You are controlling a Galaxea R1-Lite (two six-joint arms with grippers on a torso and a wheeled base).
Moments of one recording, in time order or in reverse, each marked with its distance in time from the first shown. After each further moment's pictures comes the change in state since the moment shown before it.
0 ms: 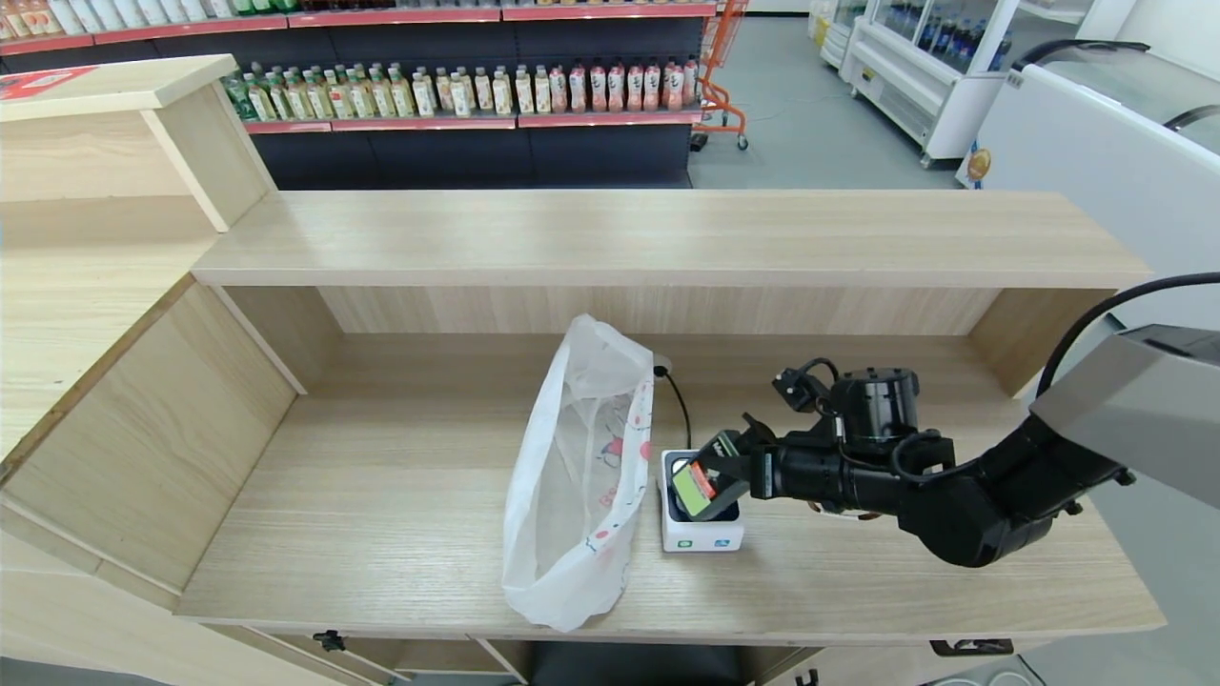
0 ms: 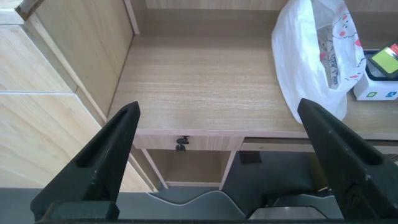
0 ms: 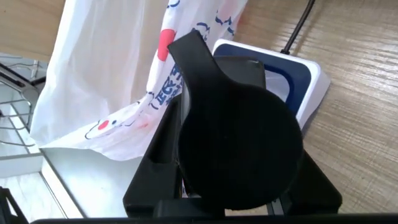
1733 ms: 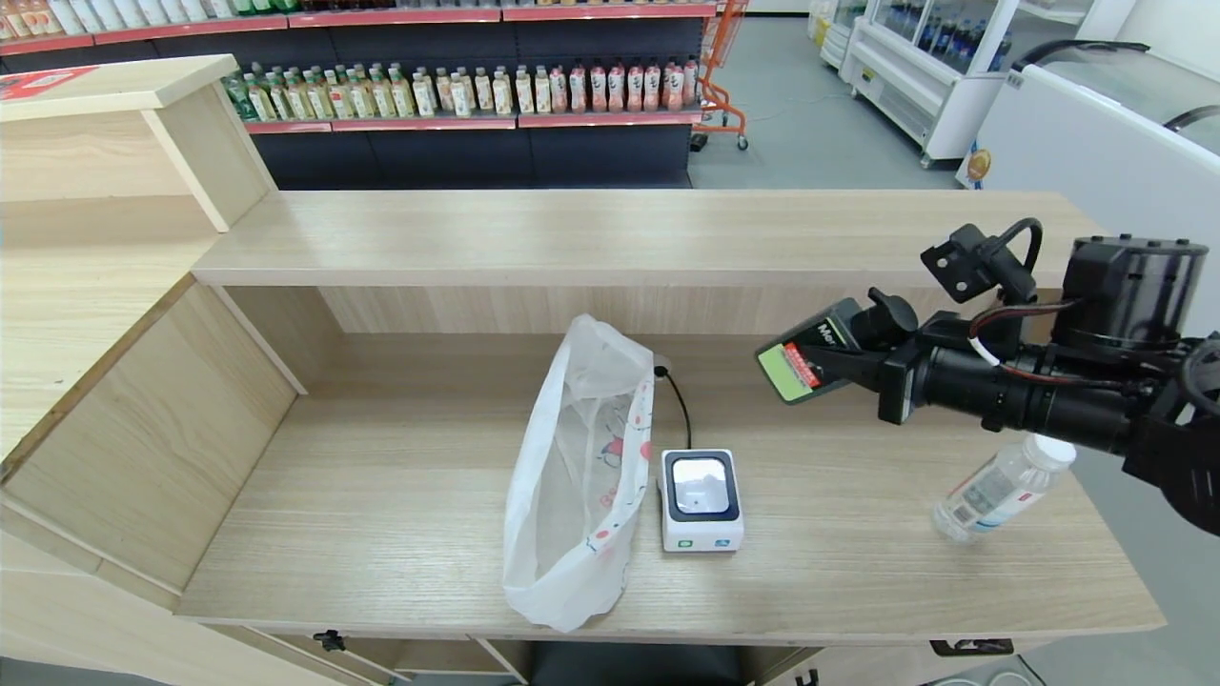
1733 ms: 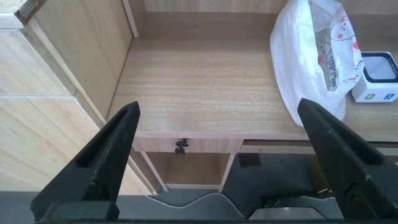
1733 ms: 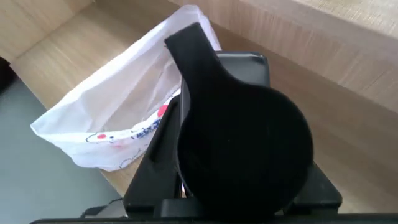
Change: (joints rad) left arm 0.000 0.000 0.000 0.000 0.000 -0.001; right arm -0.097 -0.501 0.075 0.124 -0.010 -0.438
